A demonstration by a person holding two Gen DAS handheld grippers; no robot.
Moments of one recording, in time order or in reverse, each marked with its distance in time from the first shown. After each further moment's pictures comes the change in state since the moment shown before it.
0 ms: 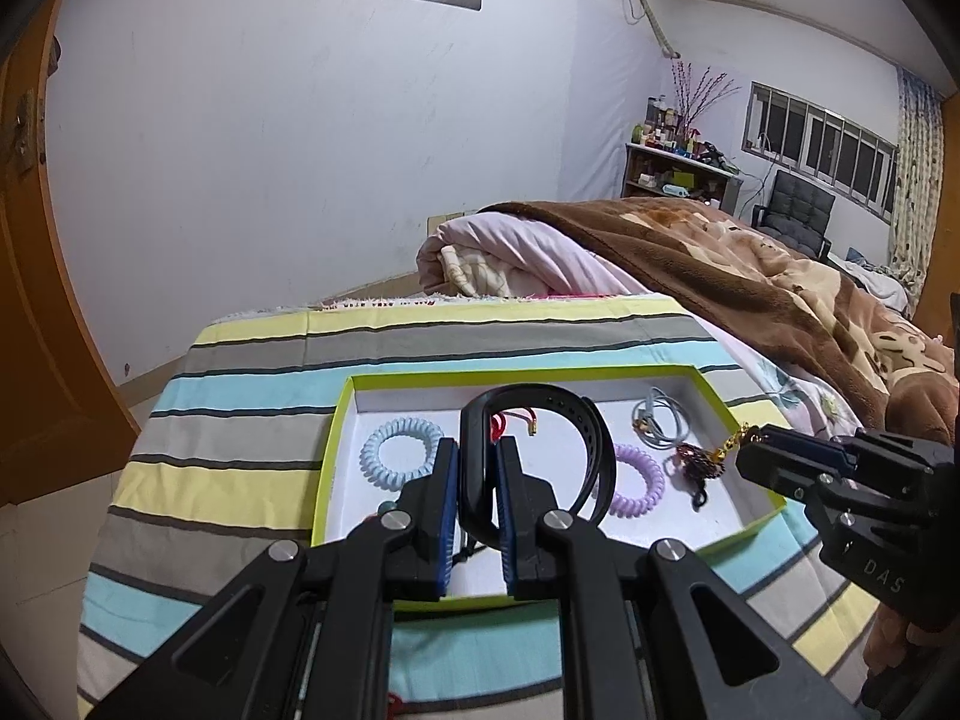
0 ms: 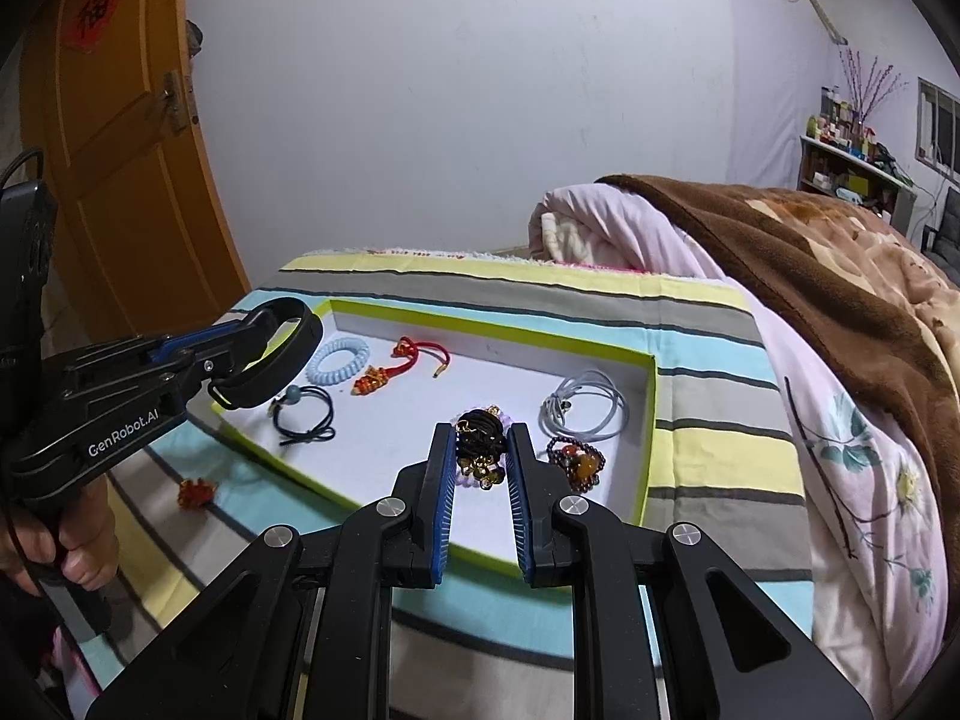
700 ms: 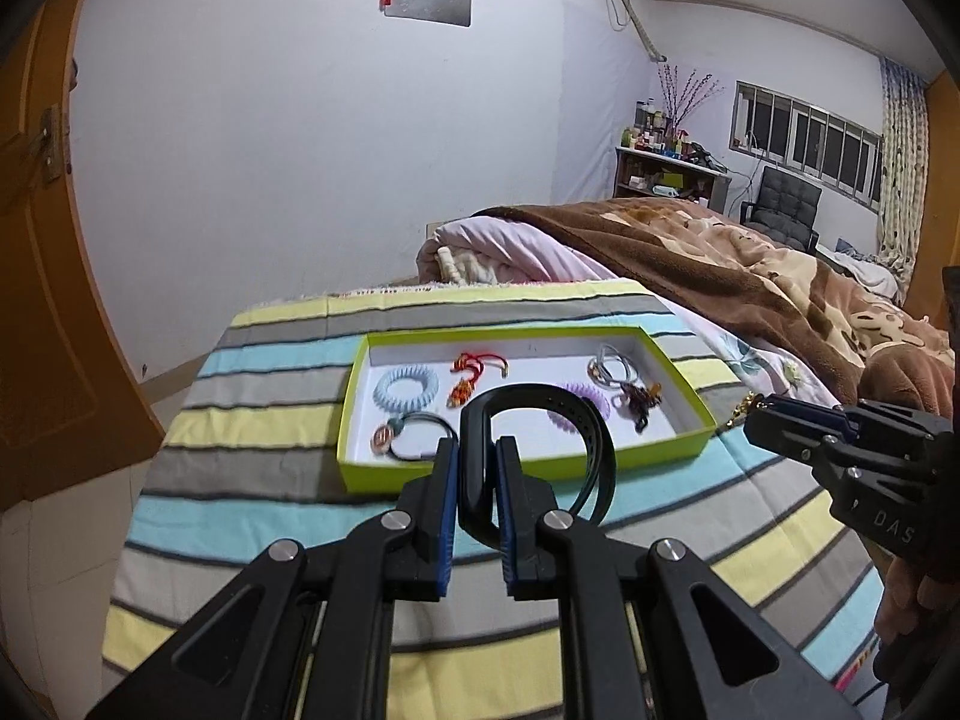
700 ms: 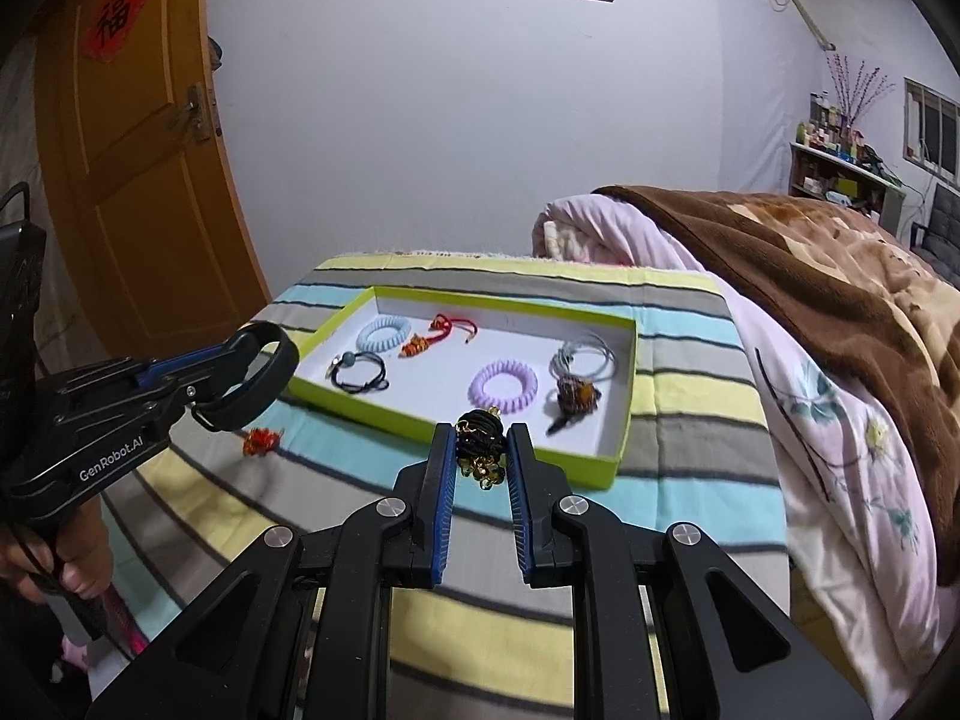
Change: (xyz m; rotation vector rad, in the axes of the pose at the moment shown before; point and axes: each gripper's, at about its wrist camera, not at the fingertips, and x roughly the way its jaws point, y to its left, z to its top) left arm -0.078 -0.016 -0.033 0.034 -0.028 0.013; right arm -0.072 0.016 -0.032 0.006 -0.041 0.005
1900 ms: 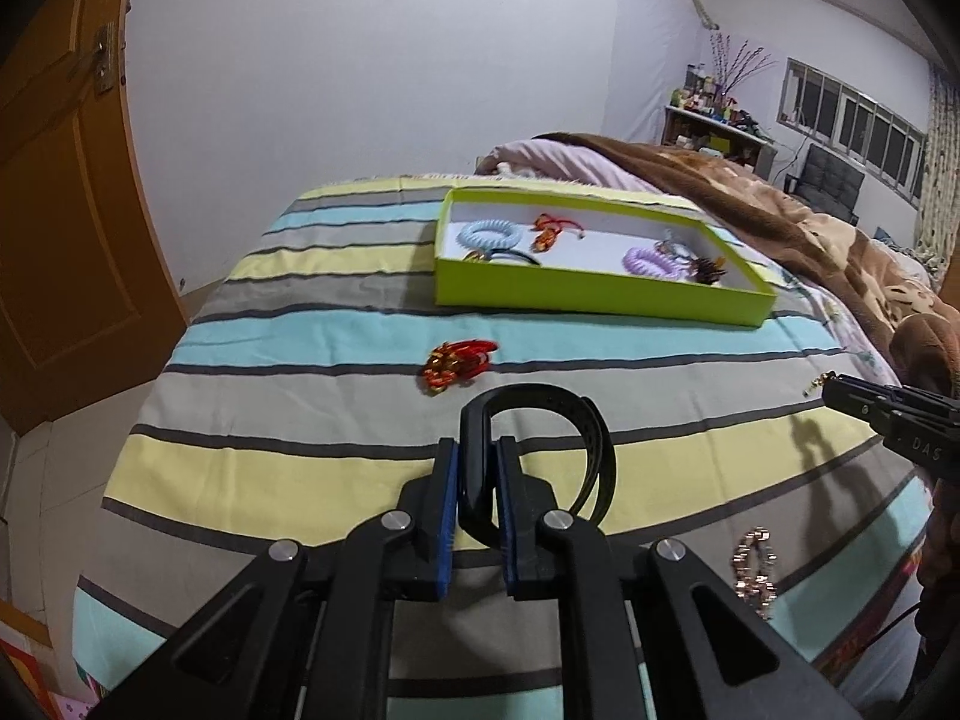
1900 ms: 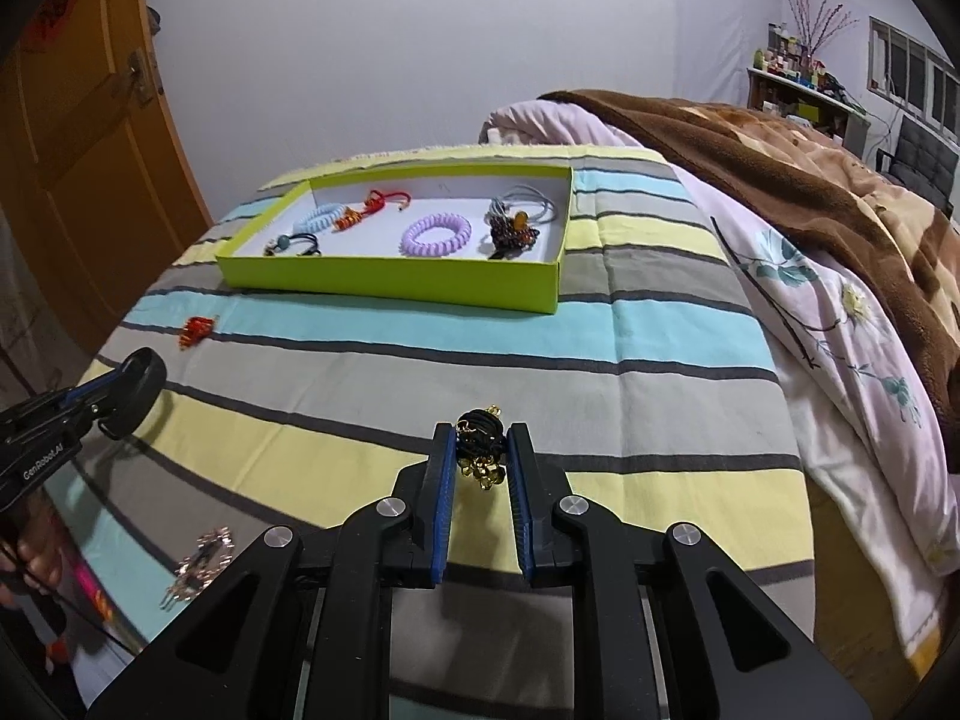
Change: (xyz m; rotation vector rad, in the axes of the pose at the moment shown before) left arm -0.020 0.041 -0.090 -0.082 0.129 0.070; right arm 0.004 -0.020 -0.074 0.090 0.152 -0.086
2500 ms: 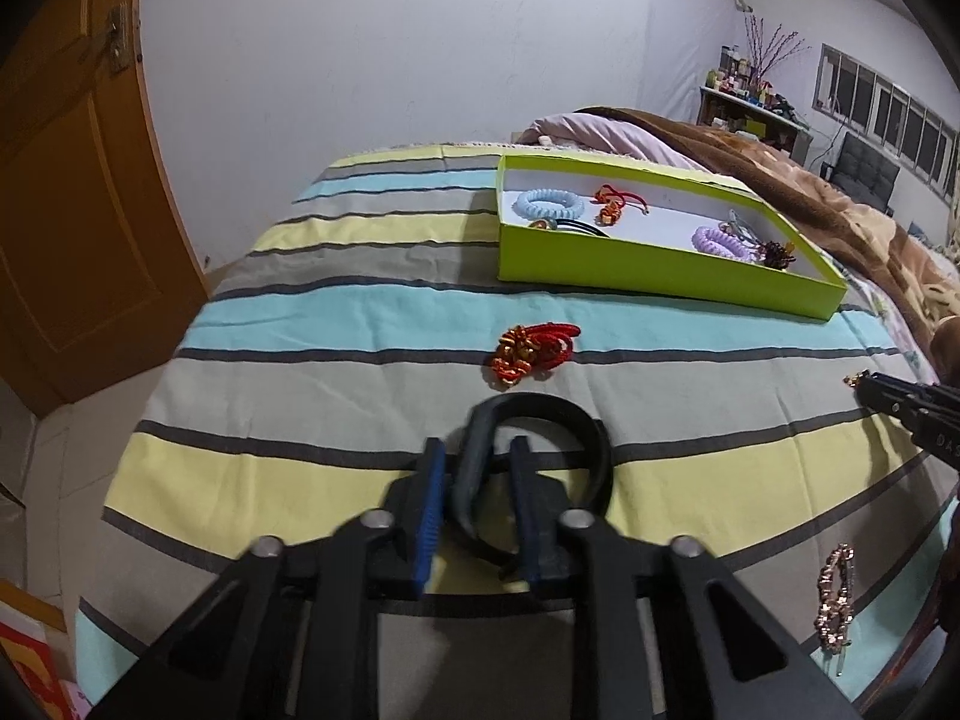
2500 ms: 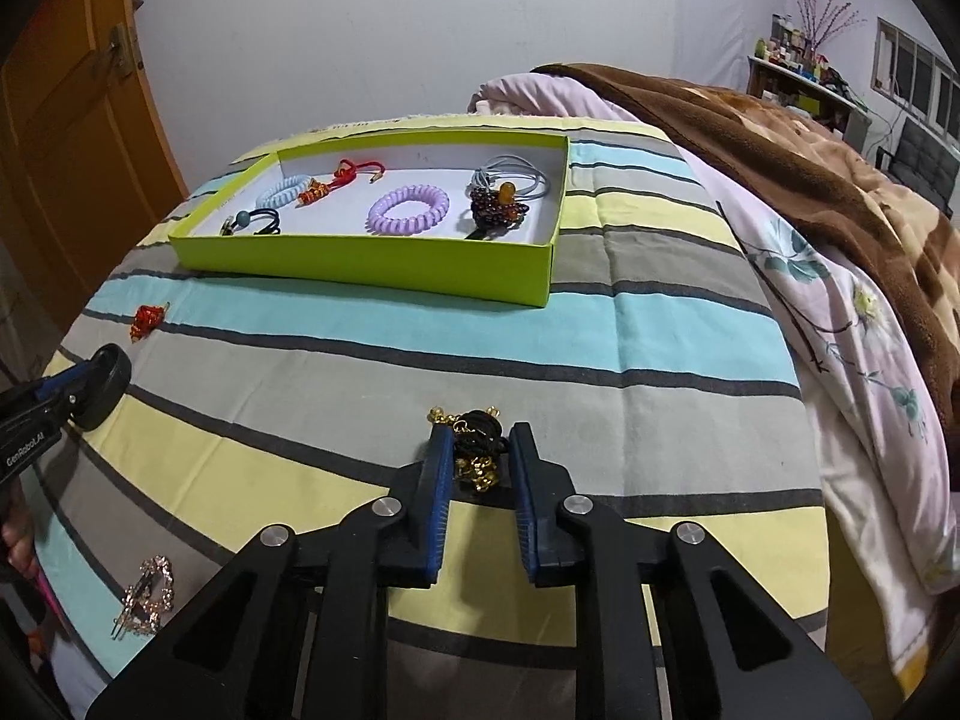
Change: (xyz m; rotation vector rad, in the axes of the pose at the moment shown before) left arm 0.035 0.020 -0.001 -0.019 0.058 0.086; right arm 0.039 -0.007 0.008 -0.022 0.065 -0.045
